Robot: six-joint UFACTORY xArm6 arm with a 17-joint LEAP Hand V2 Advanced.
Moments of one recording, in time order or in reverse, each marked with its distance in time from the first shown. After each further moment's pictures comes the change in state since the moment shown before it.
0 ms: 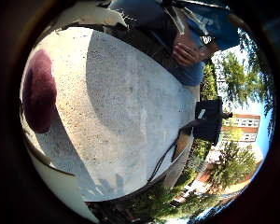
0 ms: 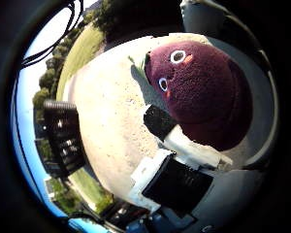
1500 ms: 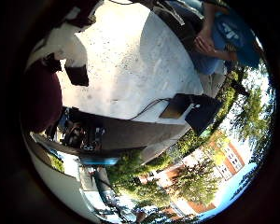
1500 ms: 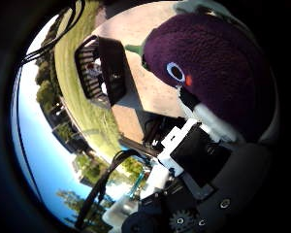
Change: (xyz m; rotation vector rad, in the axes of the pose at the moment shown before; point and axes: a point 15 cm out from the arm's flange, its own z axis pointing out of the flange) arm -0.048 0.149 -0.278 -0.474 -0.174 -0.315
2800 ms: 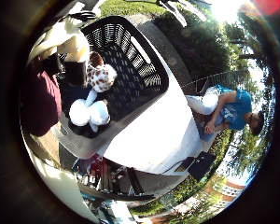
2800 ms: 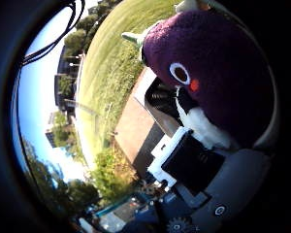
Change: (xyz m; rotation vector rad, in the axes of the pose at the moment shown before) arm -0.416 -0.181 0.085 0.337 0.022 -0.441
